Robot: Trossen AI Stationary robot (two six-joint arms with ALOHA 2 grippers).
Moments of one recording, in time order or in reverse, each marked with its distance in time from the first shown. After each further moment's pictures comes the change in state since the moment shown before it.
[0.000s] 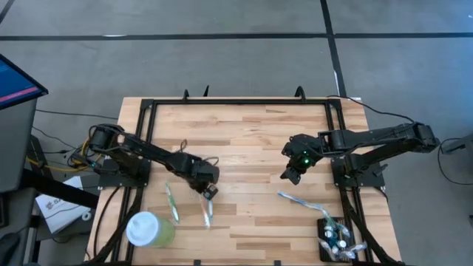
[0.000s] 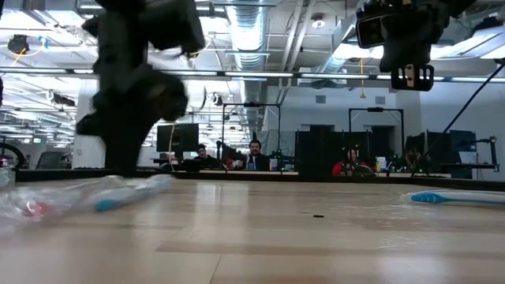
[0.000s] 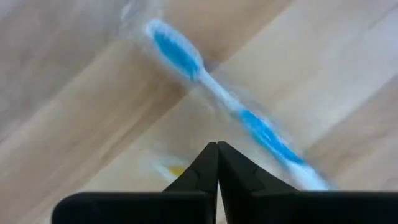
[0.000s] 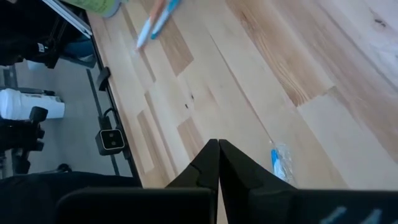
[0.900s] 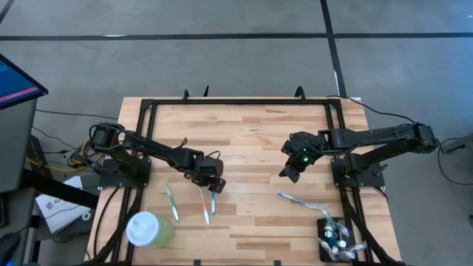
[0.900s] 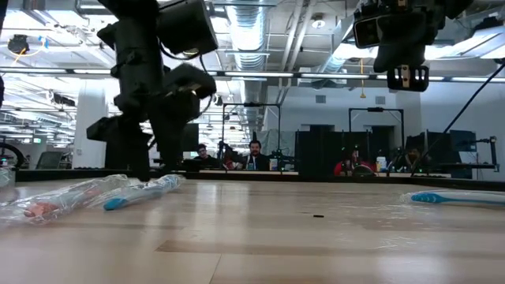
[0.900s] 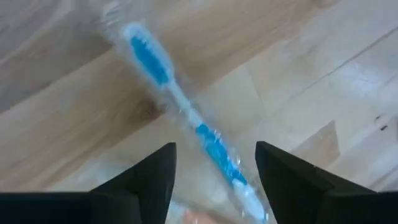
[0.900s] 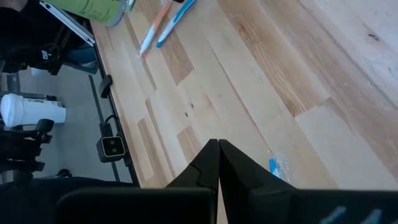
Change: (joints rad) left arm 0.051 0.017 0.028 0.102 0.037 -0.150; right arm -0.025 0.000 0.000 0.017 -0.002 -0.016
